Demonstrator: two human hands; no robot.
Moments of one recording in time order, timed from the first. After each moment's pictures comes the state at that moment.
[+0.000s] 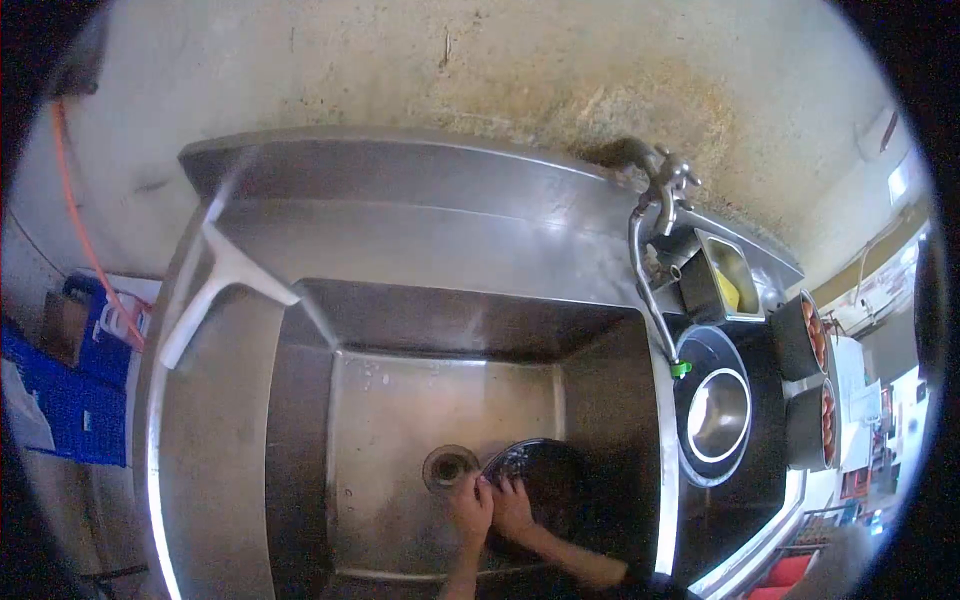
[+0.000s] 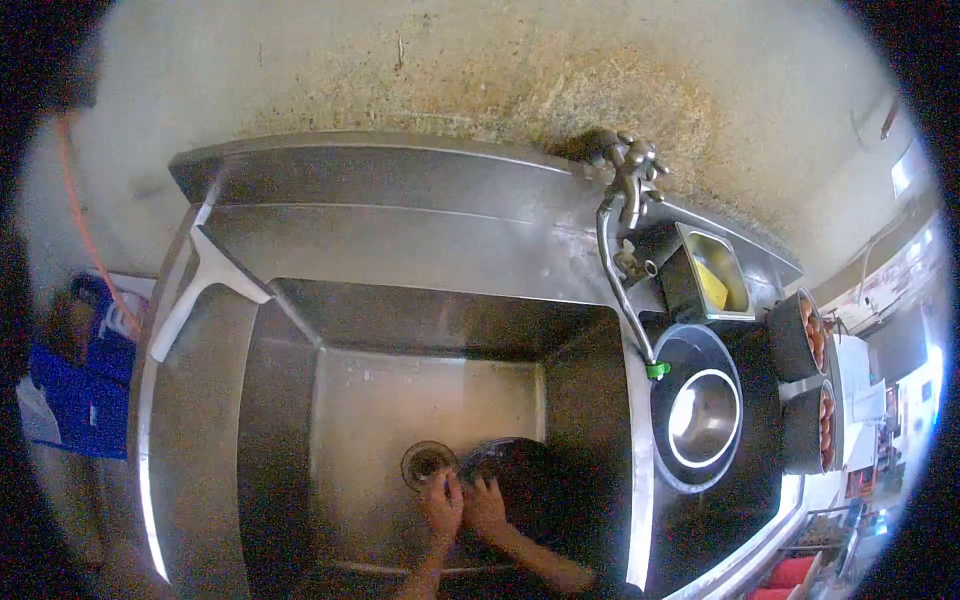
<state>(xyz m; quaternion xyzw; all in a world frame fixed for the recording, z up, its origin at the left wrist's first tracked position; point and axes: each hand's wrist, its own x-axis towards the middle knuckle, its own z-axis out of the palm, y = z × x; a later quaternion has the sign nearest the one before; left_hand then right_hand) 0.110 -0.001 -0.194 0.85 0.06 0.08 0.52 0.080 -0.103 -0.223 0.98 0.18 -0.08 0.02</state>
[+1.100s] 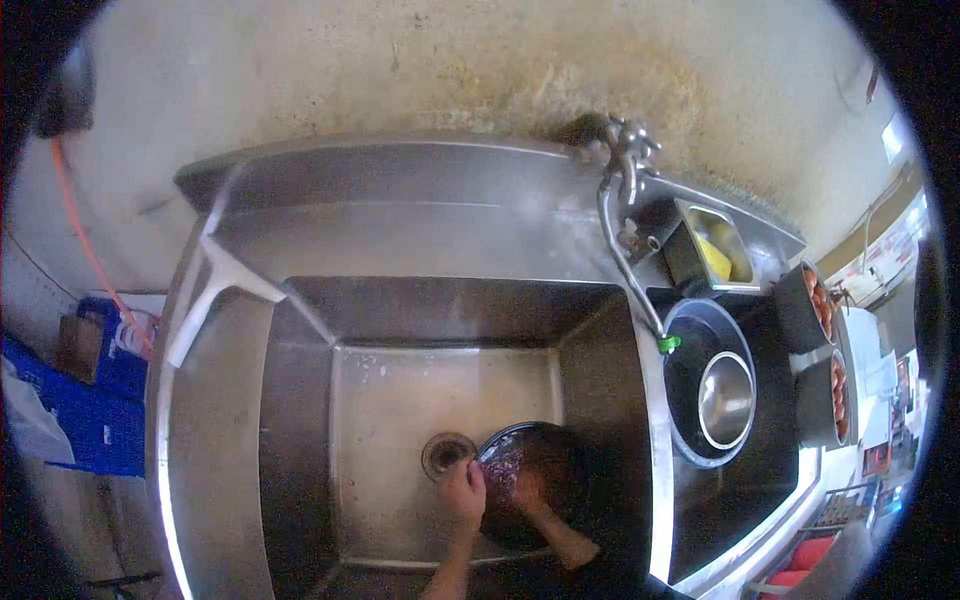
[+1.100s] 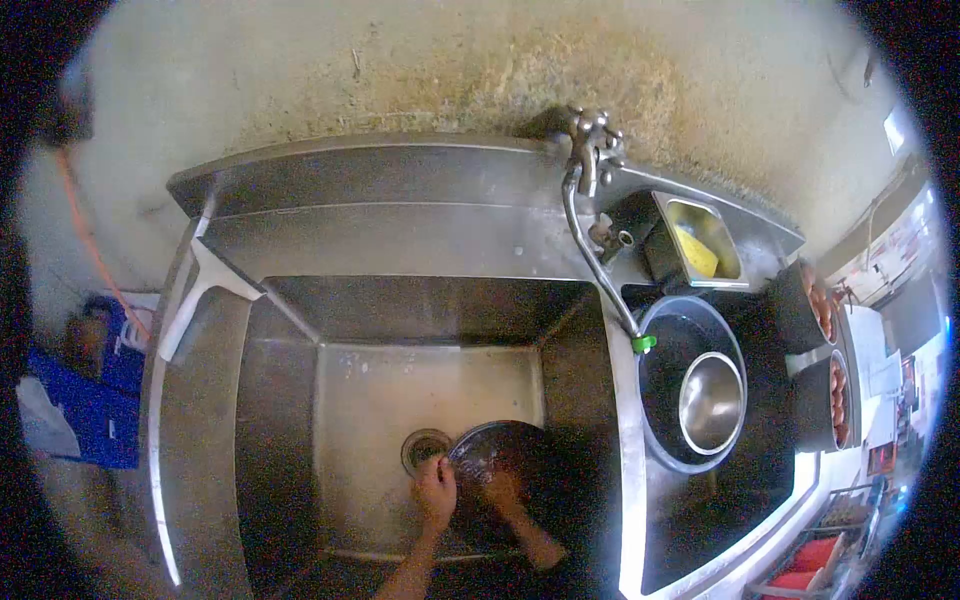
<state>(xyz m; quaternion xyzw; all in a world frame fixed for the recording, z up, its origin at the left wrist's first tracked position) 0.107 -0.001 -0.187 0.88 0.06 0.06 0.46 0.067 -0.138 -0.253 0.99 -0.02 -0.13 -0.02</state>
